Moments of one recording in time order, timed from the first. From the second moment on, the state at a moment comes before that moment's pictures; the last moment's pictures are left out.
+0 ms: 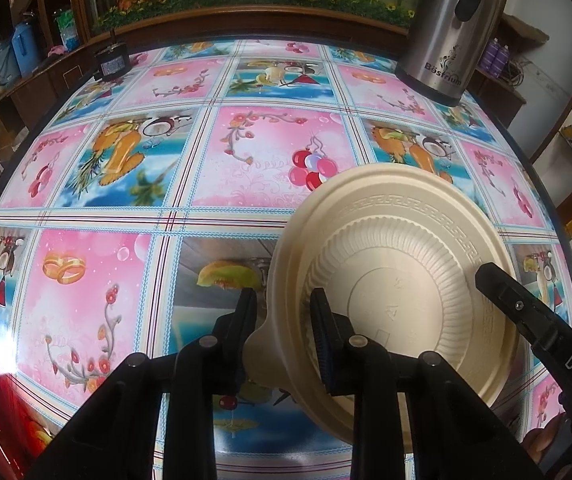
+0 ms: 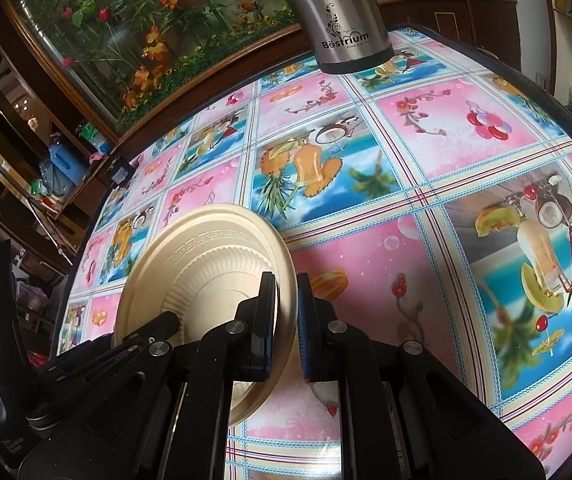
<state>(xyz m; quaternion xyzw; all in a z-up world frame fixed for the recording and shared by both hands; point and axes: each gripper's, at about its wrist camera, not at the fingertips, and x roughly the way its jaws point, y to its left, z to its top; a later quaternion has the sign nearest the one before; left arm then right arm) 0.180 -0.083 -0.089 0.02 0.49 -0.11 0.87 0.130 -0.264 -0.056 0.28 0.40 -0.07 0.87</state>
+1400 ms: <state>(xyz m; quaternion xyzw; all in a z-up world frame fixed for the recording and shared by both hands) 0.178 -0.081 -0.087 0.02 0.47 -0.10 0.88 0.125 -0.265 -0.062 0.31 0.38 -0.07 0.87</state>
